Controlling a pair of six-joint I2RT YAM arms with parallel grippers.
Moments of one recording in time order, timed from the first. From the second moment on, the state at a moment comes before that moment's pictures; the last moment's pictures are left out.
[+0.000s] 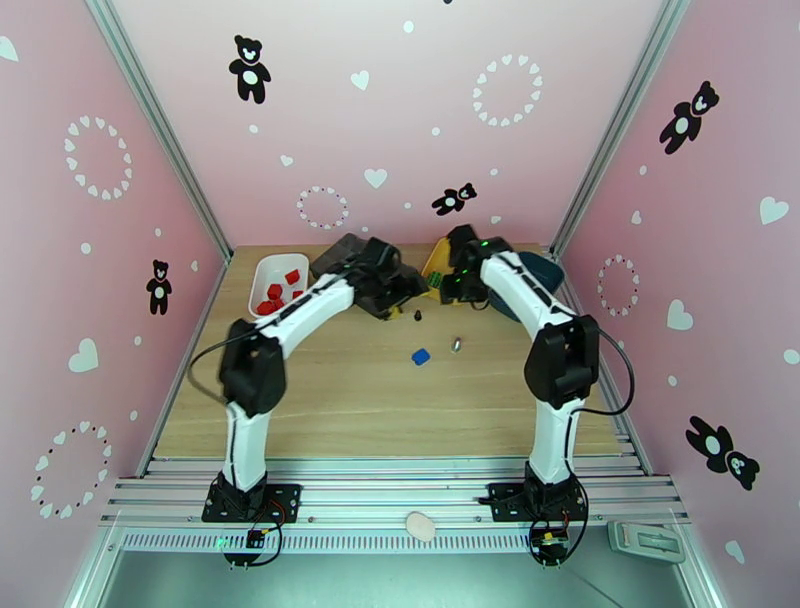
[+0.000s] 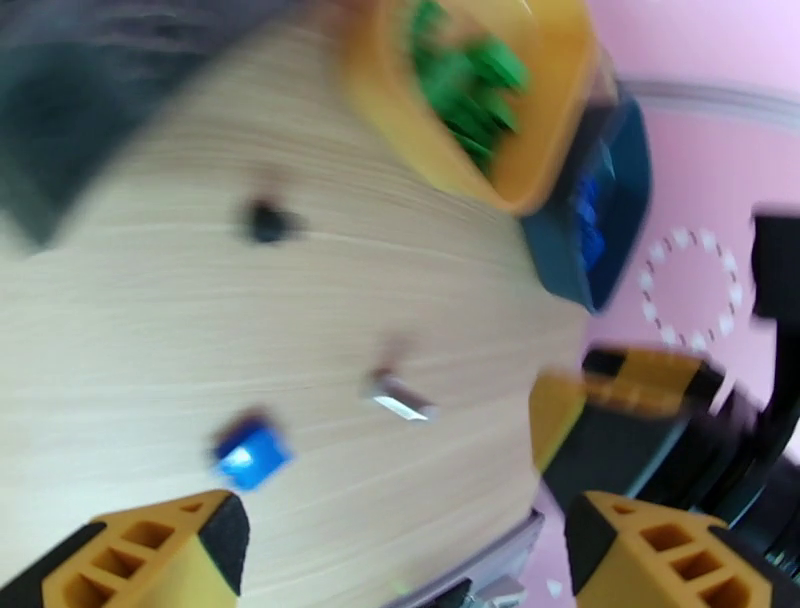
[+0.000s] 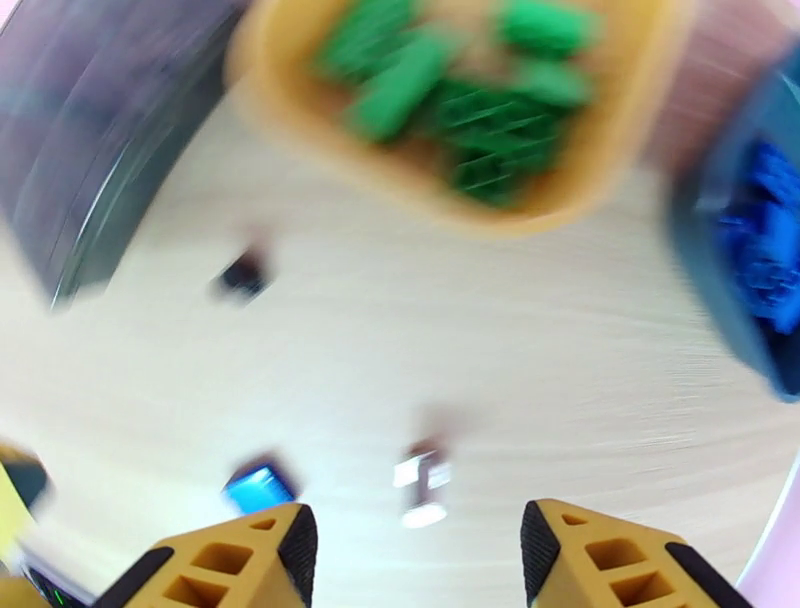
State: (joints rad) left arm -0.55 1.94 1.68 -0.63 0.34 -1.01; right arm 0.40 1.99 1.85 -1.14 0.03 0.23
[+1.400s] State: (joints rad) left arm -0.50 1.73 1.23 -0.54 0.26 -1.05; right arm 0.57 2.20 1.70 -1.10 -0.05 0.21
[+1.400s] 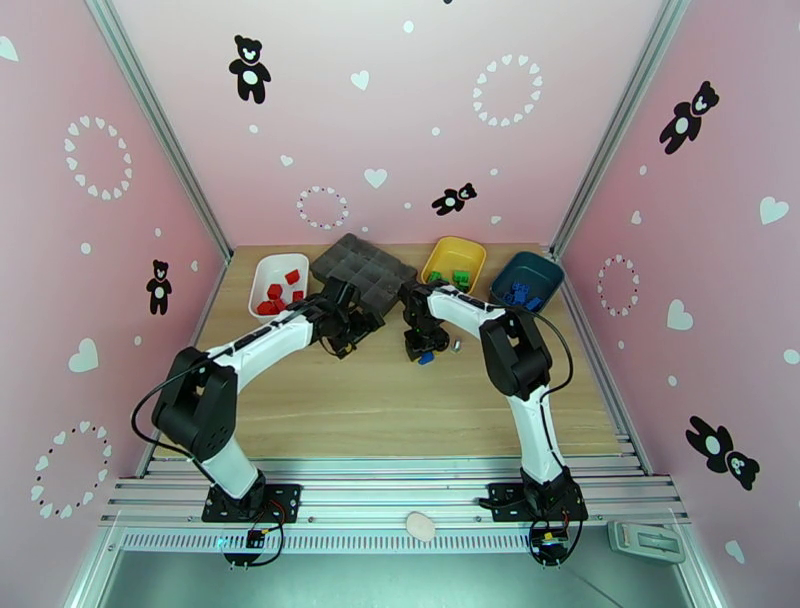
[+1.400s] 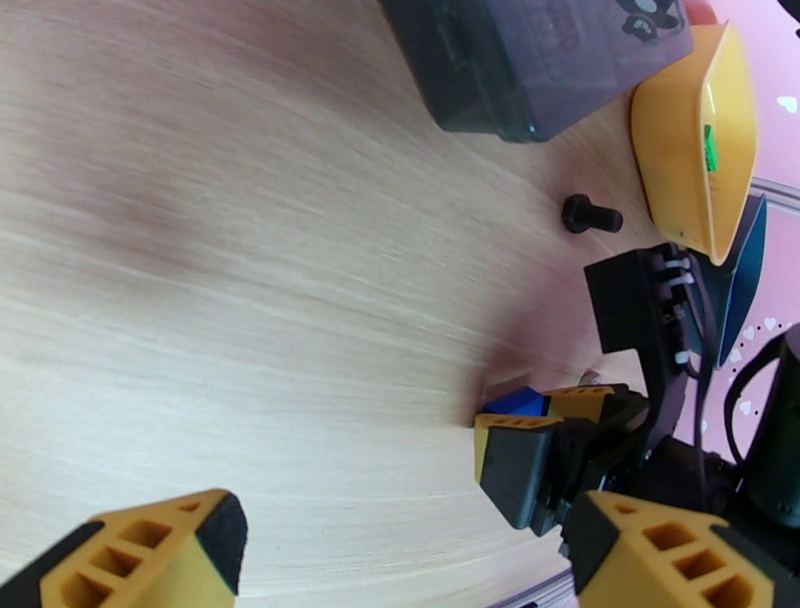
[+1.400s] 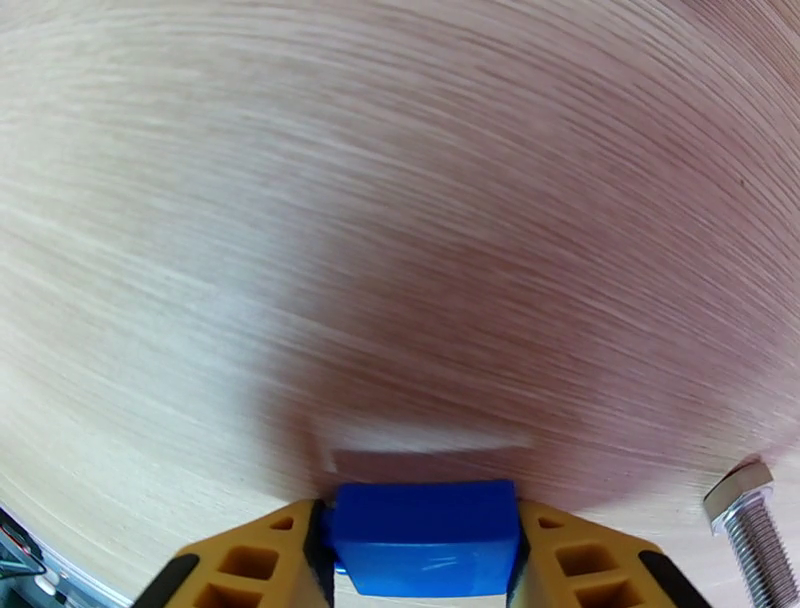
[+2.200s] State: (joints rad) left arm -0.67 2.44 2.27 -0.54 0.69 -1.09; right arm 0.15 2.00 1.79 -1.09 -0.04 0.30
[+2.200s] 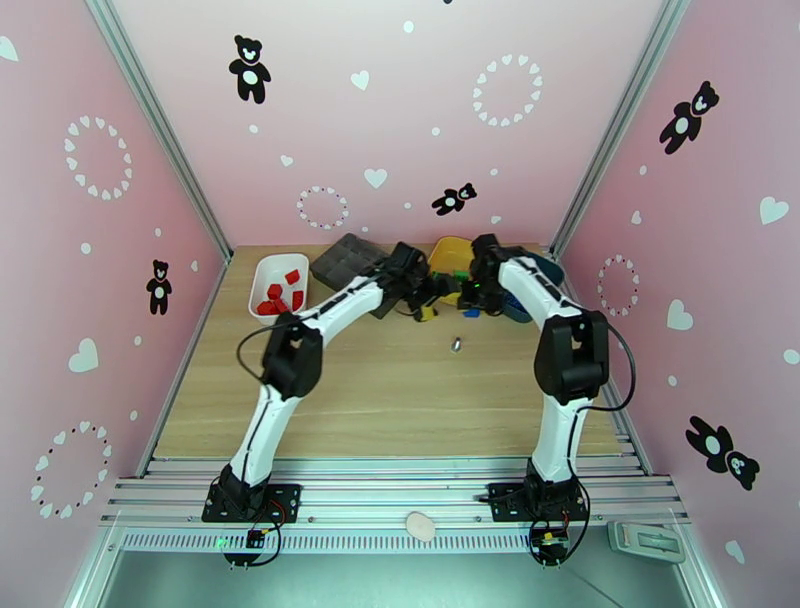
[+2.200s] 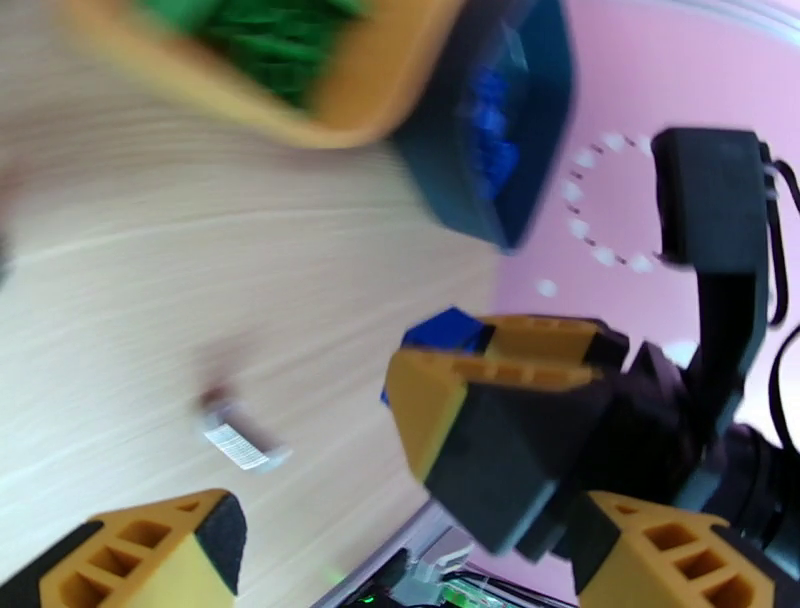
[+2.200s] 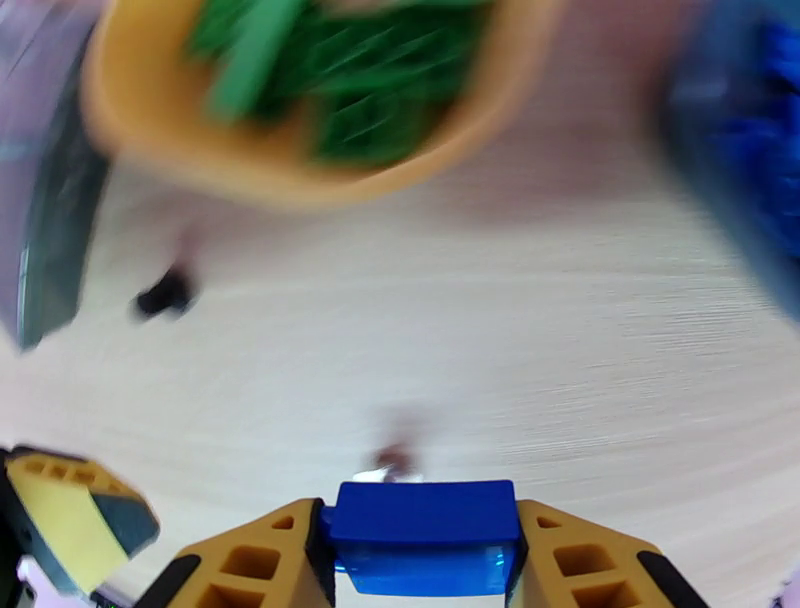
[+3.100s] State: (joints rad) left arm -0.65 2.31 2.13 -0.63 0.66 -1.05; right arm 0.03 2.24 2.16 -1.19 0.19 0.27
